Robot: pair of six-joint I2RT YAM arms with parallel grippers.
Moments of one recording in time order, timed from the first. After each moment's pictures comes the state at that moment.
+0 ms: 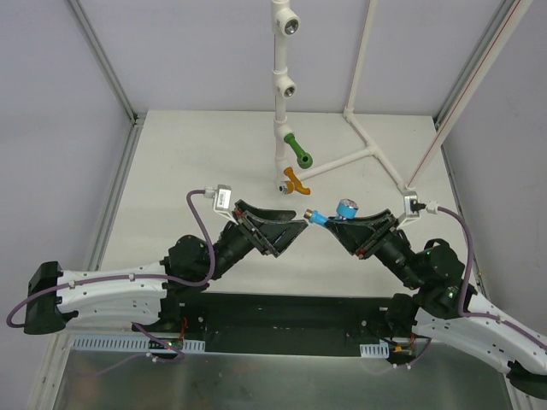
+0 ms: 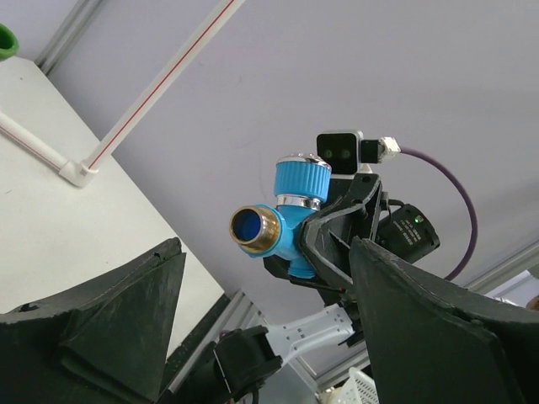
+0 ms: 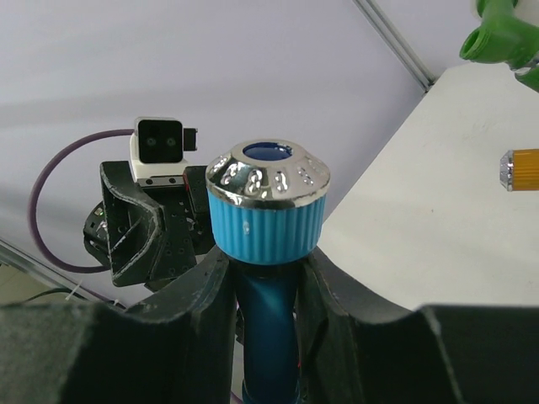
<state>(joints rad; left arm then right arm) -1.30 0.89 0.59 0.67 -0.35 -0.73 1.06 0.36 0.55 0.08 0.17 0.79</state>
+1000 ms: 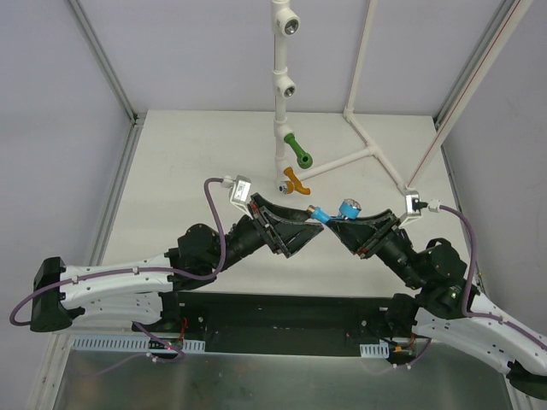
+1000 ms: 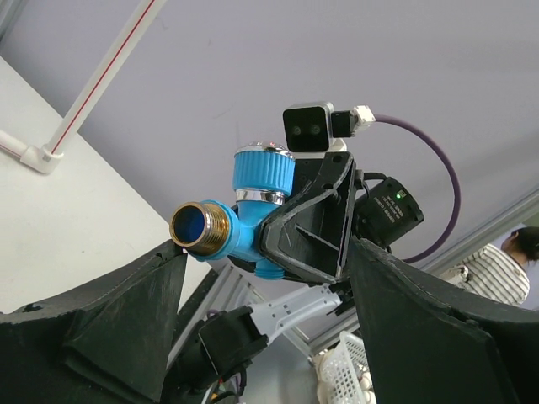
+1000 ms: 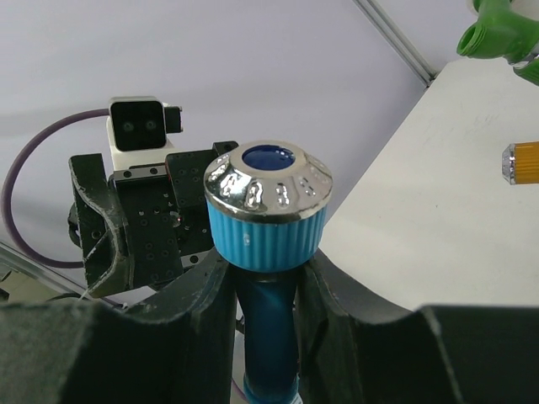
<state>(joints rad) -1.28 0.98 0.72 0.58 -0.21 -0.75 1.06 0.36 0.57 0.04 0.19 0.82</state>
